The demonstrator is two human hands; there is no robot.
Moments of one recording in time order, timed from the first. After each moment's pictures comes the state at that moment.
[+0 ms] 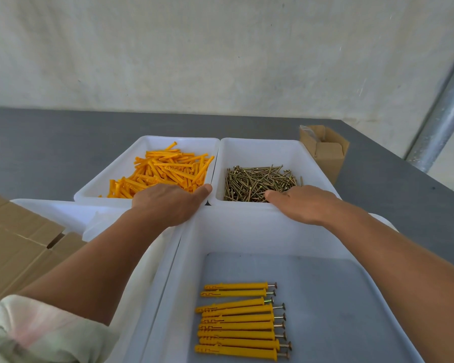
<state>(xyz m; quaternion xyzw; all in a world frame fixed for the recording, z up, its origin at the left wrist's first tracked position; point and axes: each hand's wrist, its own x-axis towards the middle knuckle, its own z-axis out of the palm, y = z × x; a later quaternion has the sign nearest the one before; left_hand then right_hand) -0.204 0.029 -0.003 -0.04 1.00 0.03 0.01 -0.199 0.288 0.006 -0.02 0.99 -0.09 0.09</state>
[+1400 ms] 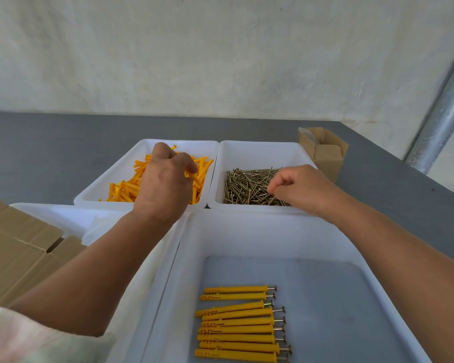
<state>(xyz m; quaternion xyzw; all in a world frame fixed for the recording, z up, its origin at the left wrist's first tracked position) -0.182 0.045 0.024 0.04 0.92 0.23 -0.32 -0.190 0.289 0.025 -0.08 0.93 -0.36 -0.04</state>
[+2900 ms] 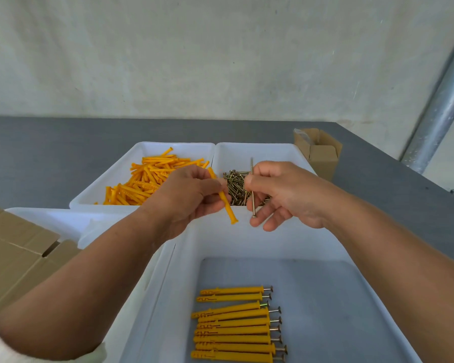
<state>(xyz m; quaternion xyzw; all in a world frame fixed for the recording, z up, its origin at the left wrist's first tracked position) -0.160 0.076 0.039 0.02 0.69 0.72 0.06 -0.160 0.261 0.050 -0.09 0.81 -0.57 0.13</state>
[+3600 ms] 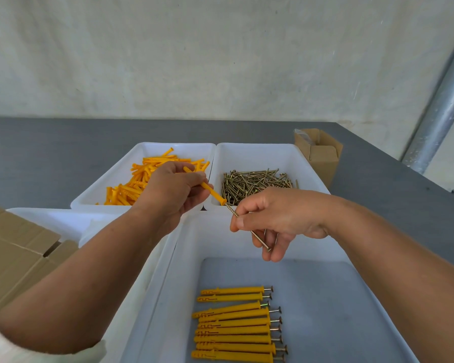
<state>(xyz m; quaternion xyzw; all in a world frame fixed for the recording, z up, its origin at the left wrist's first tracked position) -0.172 0.064 0.036 -0.06 0.64 0.77 -0.03 -0.153 0.261 0.044 -0.16 0.85 -0.41 0.29</state>
